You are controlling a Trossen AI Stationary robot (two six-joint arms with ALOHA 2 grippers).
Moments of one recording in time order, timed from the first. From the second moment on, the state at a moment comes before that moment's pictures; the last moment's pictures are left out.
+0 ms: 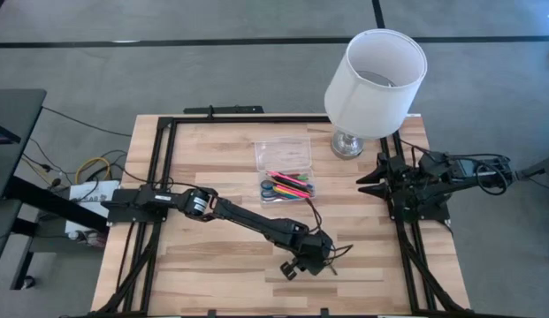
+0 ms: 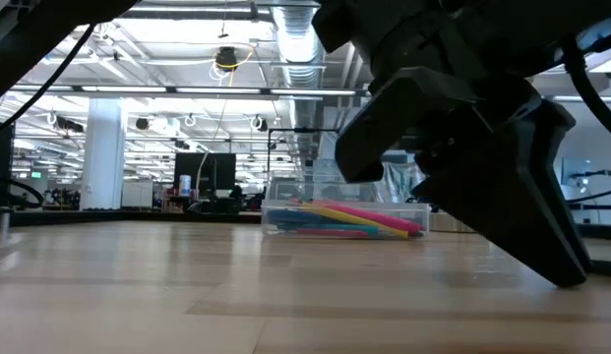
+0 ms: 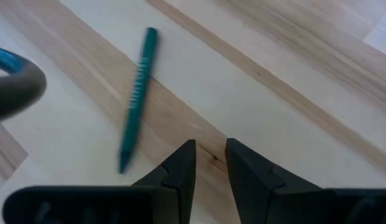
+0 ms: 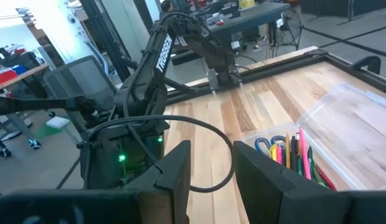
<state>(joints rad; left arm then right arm) -0.30 2.55 2.17 -0.63 0.17 0.58 0.18 0.28 0.51 -0.40 0.05 0.29</state>
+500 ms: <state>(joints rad) -0.25 2.51 2.17 -0.50 0.00 0.23 0.26 0.31 0.51 -0.47 0.02 0.47</state>
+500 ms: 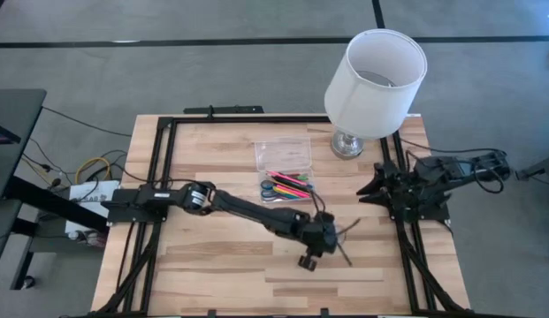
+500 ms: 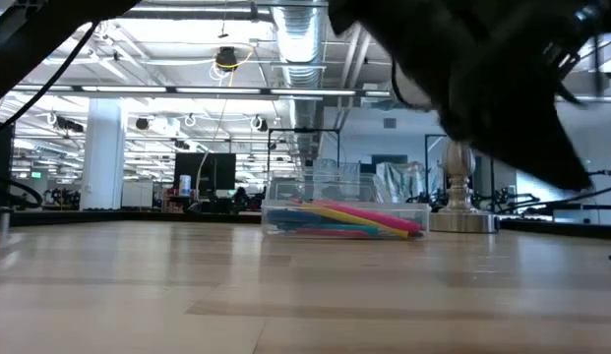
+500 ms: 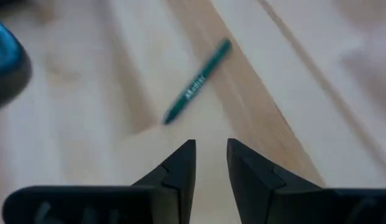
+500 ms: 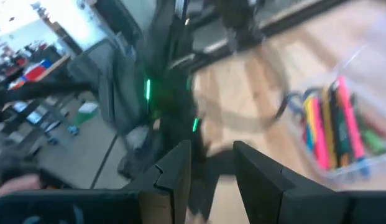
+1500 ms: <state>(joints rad) -0.29 2.19 2.17 -0.94 -0.36 -0.06 0.72 0.85 0.51 -0.93 0.13 1.61</state>
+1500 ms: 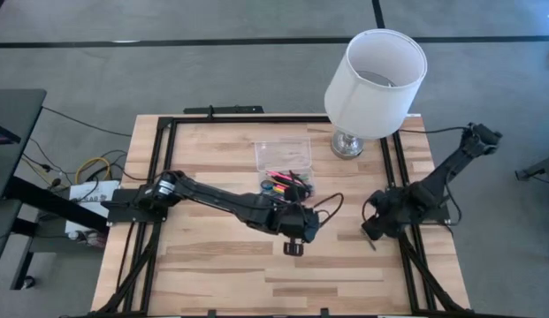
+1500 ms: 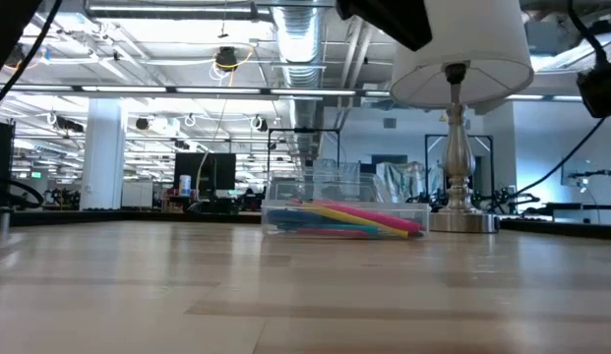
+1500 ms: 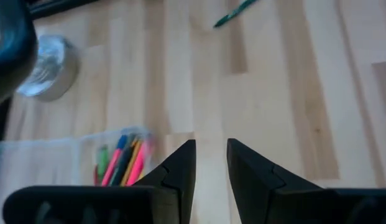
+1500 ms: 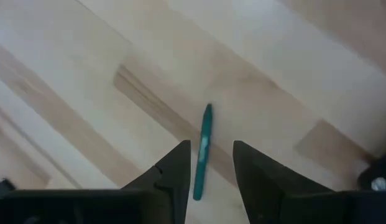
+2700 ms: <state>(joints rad) -0.37 2.12 2.17 -1.07 -0.65 -0.29 0.80 1.27 0.50 -0.85 -0.02 1.69</state>
